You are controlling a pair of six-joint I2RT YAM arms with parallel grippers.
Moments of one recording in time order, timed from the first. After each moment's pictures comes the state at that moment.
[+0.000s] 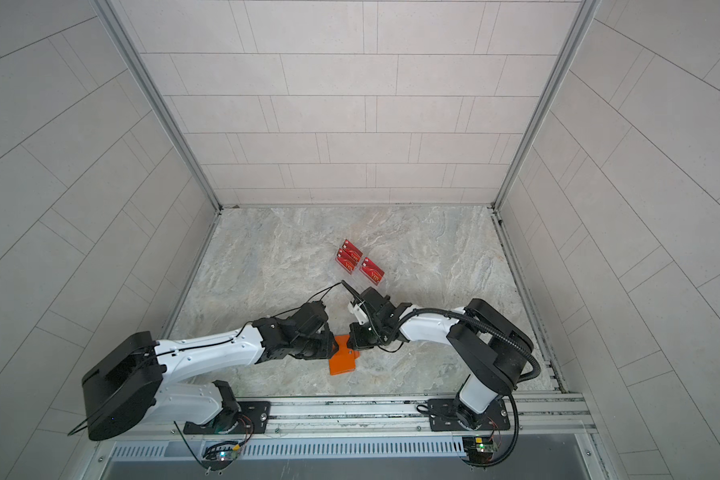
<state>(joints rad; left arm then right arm) -0.93 1.34 0.60 -0.33 0.13 -0.90 0.80 1.61 0.74 -0.15 -0.46 0.68</state>
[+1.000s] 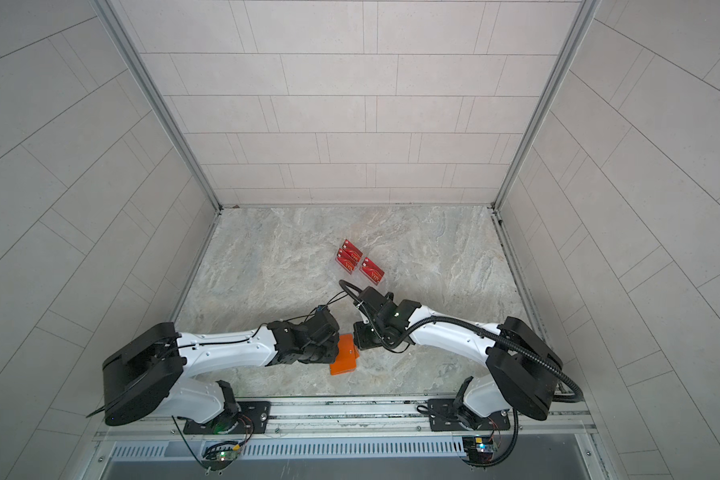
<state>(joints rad) -1.02 1.45 0.62 -0.33 -0.02 -0.94 0.90 1.43 0.83 -0.50 -0.19 0.70</state>
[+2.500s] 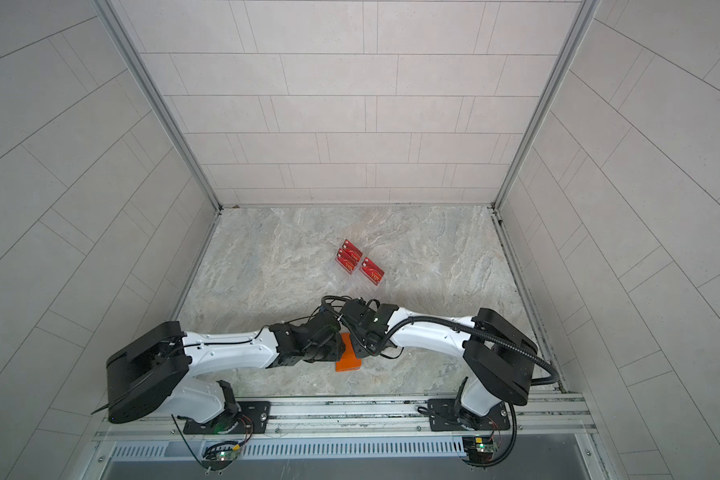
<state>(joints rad) -1.03 1.46 0.60 -0.20 -0.01 -0.94 0.99 1.56 0.92 -0.67 0.06 0.68</state>
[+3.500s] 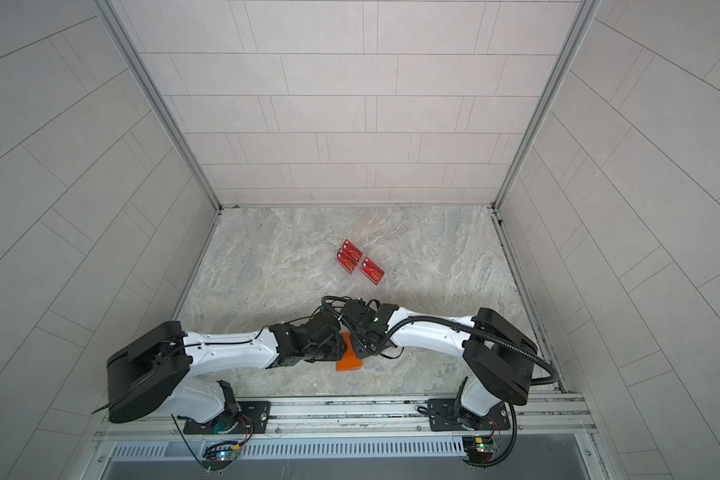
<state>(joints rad) -1.03 1.46 0.59 -0.18 -0.01 -0.94 0.98 1.55 0.92 -0.67 0.05 0.65</state>
